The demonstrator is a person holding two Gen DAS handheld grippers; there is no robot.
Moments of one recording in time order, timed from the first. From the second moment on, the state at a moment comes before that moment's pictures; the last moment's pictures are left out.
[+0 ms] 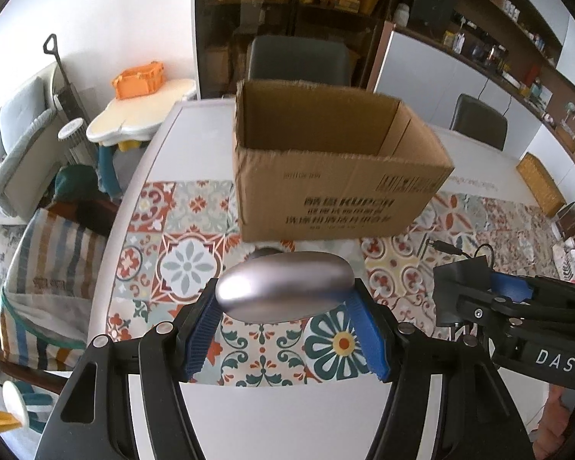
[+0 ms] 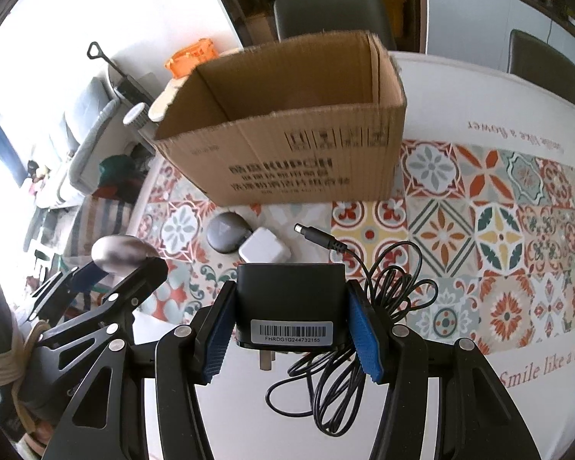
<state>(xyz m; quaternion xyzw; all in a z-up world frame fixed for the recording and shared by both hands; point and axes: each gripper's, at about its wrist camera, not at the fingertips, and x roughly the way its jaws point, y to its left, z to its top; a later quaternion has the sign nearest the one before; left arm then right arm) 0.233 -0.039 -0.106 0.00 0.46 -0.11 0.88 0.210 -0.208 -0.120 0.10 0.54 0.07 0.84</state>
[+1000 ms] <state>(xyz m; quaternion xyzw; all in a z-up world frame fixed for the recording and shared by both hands) 0.272 -0.049 -0.019 0.01 0.37 -0.13 0.92 0.237 -0.218 -0.027 0.11 0.42 0.08 0.90</state>
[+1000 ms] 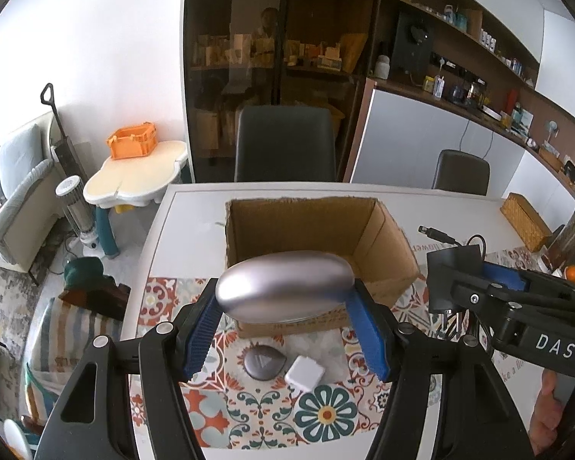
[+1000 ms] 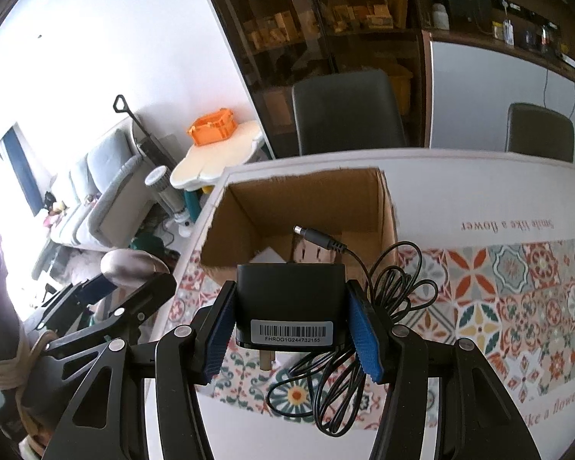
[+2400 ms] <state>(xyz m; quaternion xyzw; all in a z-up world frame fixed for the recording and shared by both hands) 0.384 -0.076 -0.061 0.04 0.44 -0.11 0.89 0.357 -0.226 -0.060 0.08 0.47 0.07 0.88</state>
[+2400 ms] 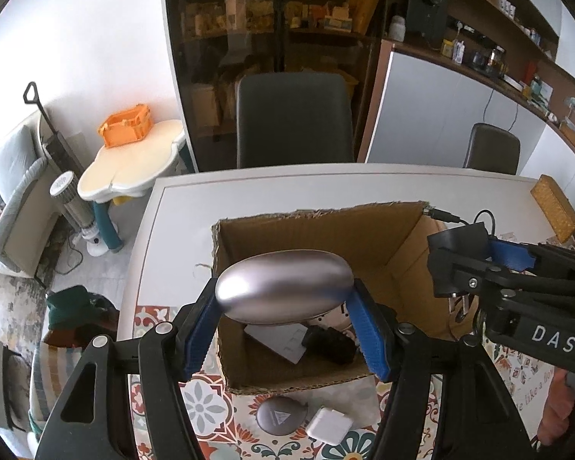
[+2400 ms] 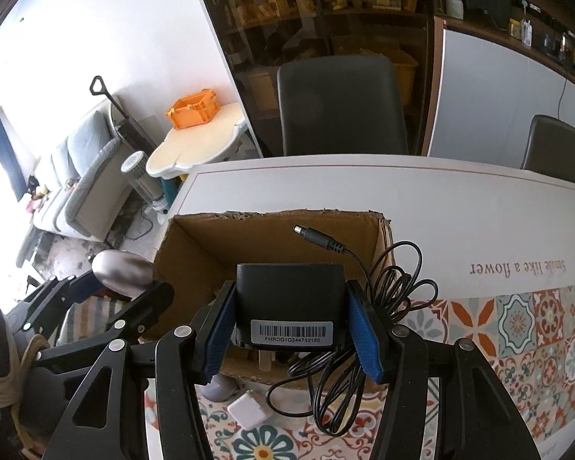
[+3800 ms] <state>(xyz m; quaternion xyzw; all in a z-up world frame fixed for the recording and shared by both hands) 0.250 -0.014 -0.054 0.04 0.40 0.02 0.92 0.239 -0.187 -0.062 0.04 0.42 0.10 0.90</state>
